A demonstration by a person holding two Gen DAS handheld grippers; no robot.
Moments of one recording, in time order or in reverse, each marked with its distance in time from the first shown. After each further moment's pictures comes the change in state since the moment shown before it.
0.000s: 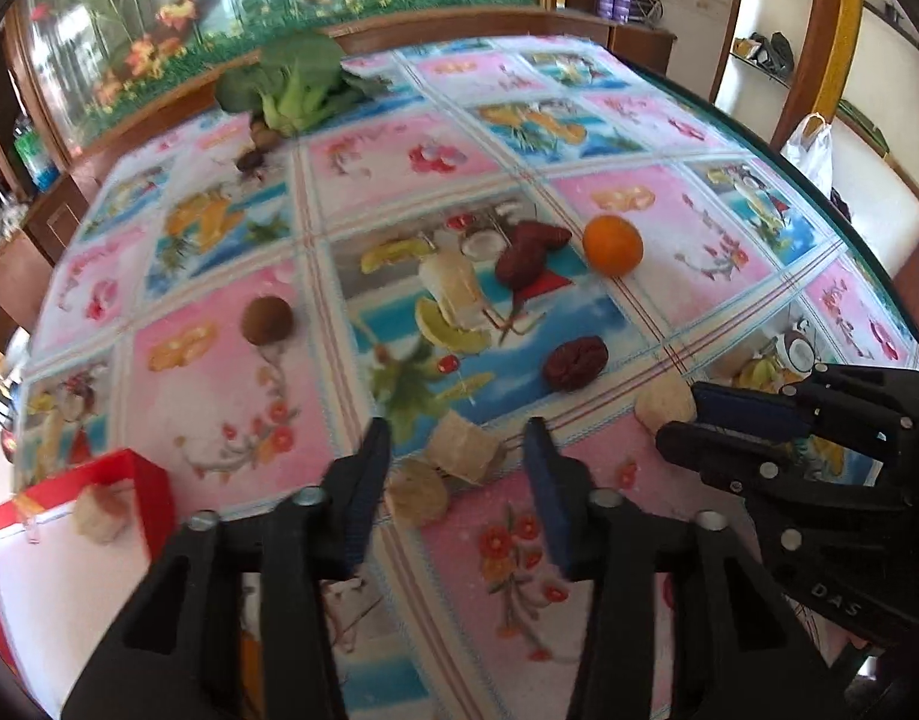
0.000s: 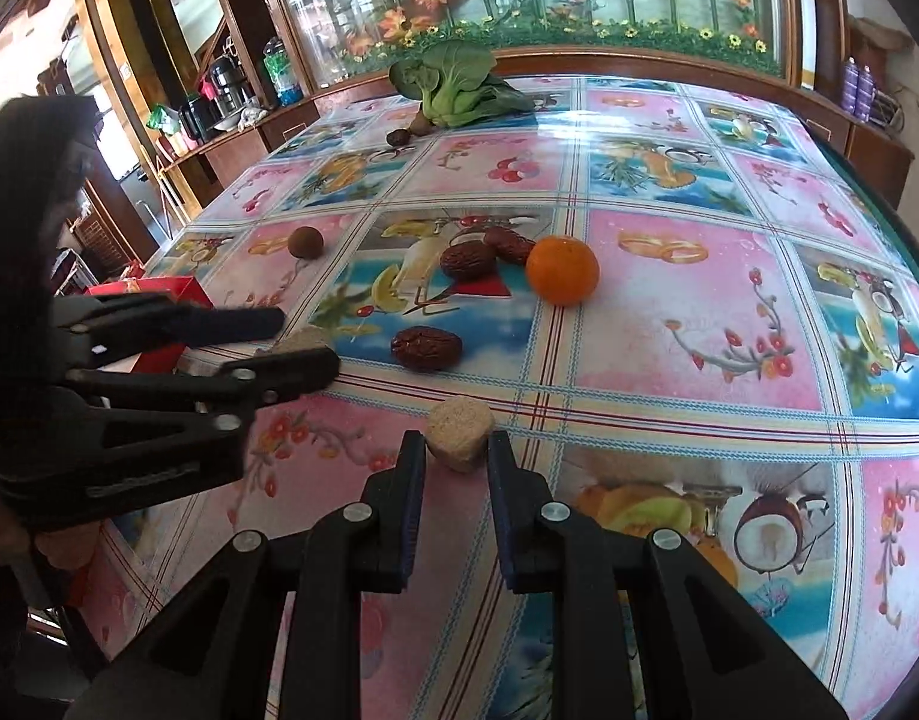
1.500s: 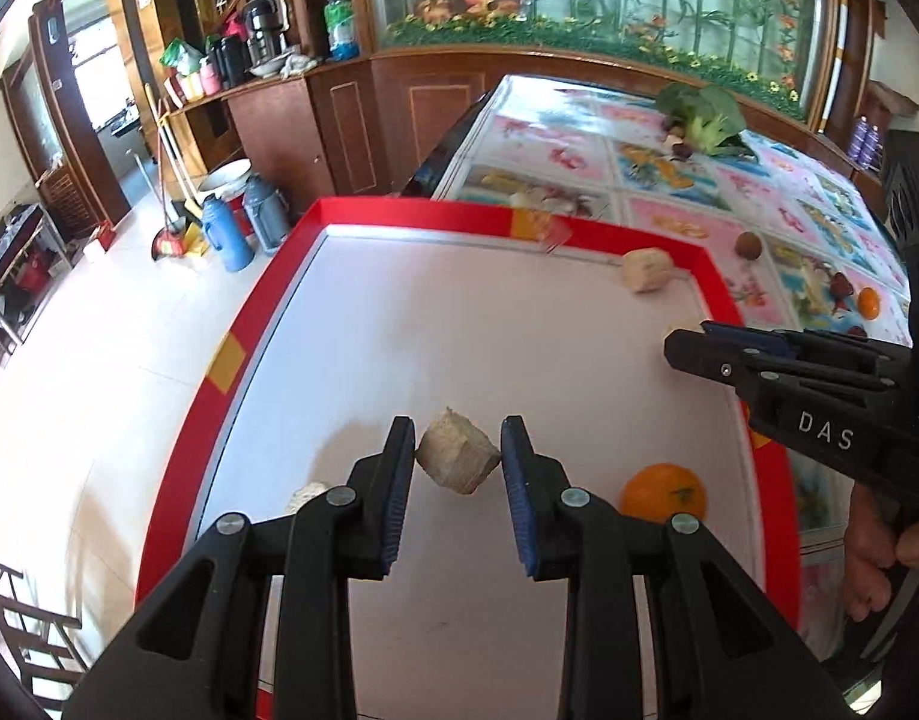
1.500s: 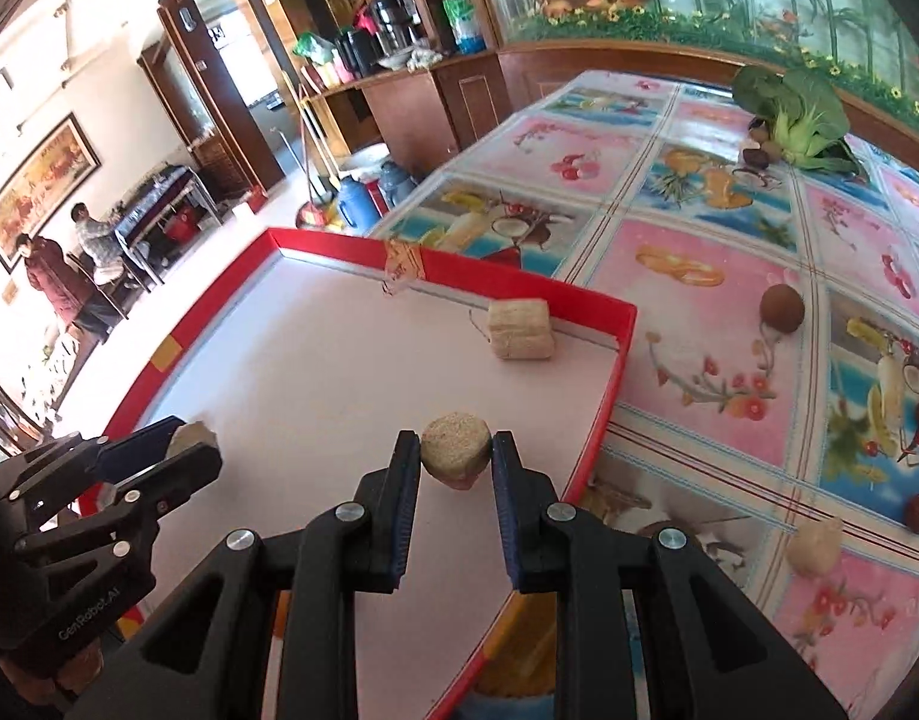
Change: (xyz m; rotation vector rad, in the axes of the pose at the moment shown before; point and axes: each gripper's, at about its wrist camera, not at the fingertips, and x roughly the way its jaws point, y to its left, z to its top) left arm -0.132 0.170 -0.173 -0.496 -0.072 0.391; right arm 0.073 0.210 0.038 -0.208 0.097 0.257
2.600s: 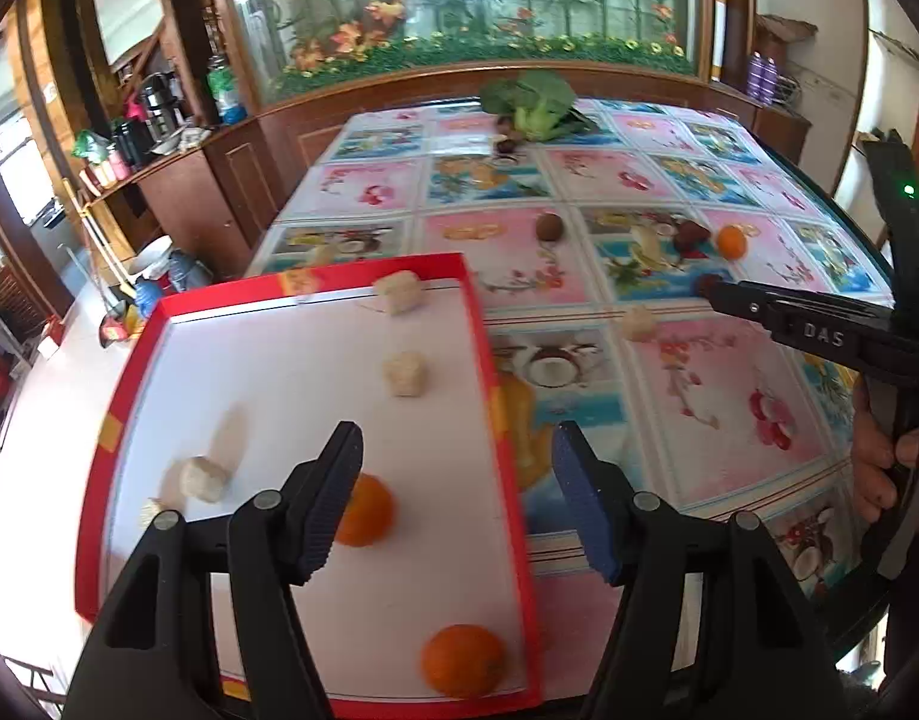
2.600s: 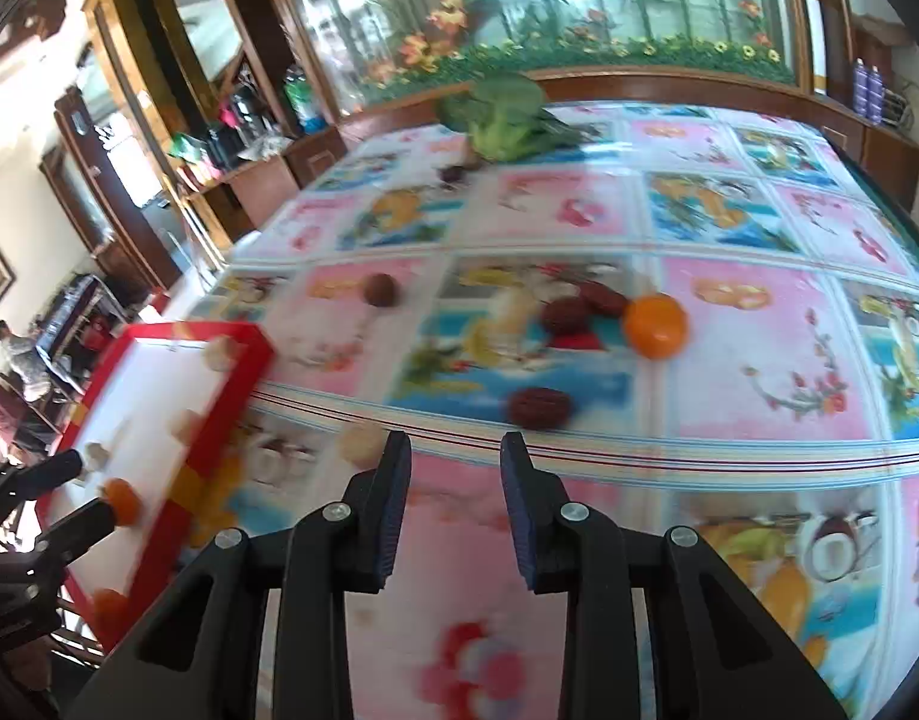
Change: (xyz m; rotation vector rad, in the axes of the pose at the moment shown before) left arm -0.043 -0.128 -0.005 0.230 -0.052 -0.119; right arm -0.111 -0.147 -0.062 0.229 -0.157 -0.209
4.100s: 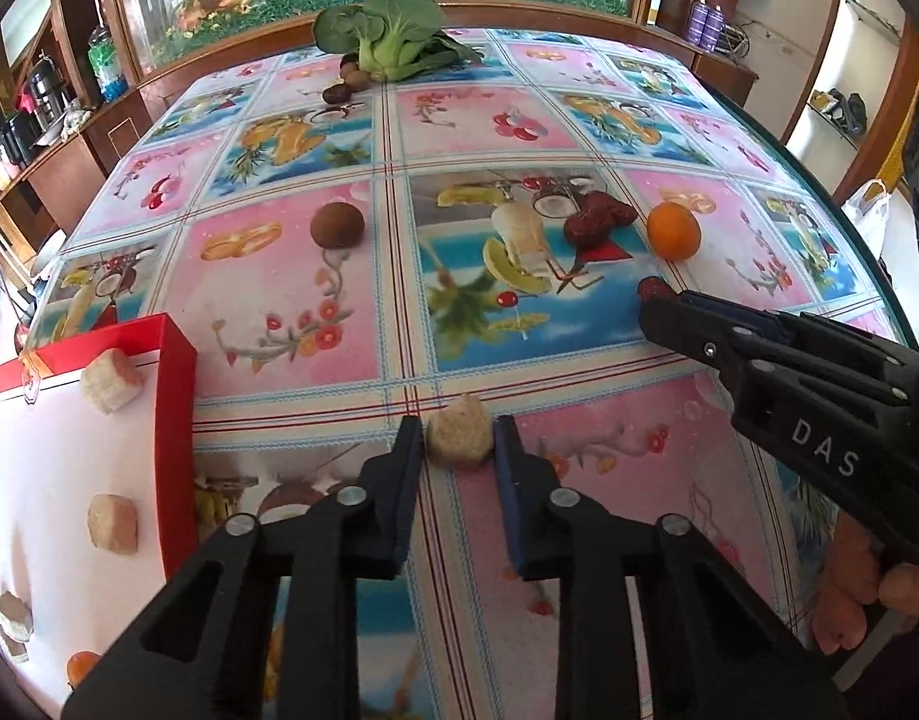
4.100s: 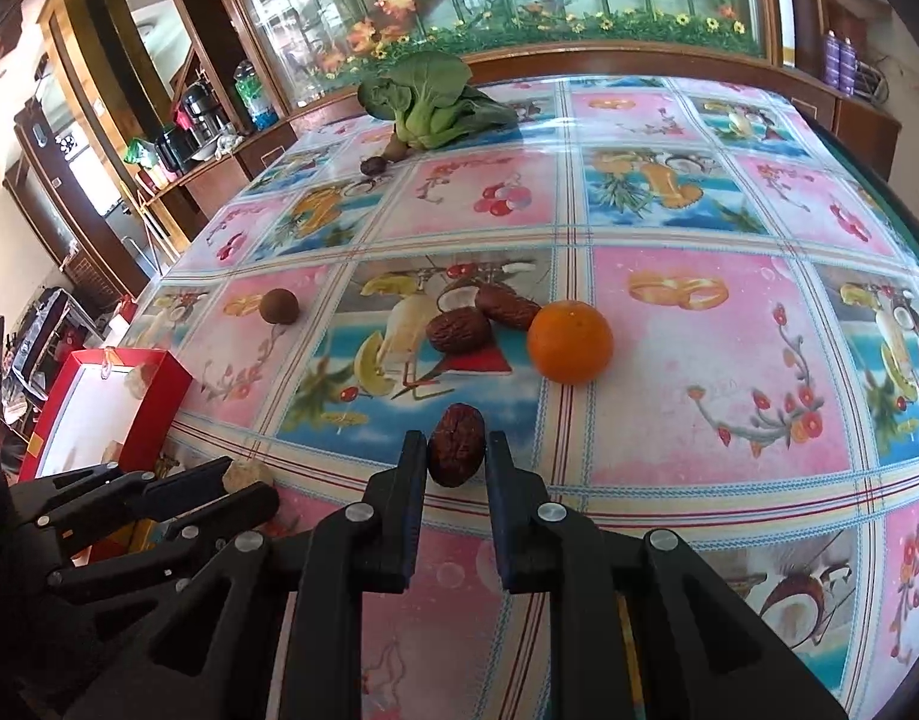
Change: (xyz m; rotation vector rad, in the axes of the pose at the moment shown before) left arm 0.106 -0.090 0.060 0.051 0.139 -0.188; right arm 0.020 -0.037 0.015 0.053 0.027 -0.055
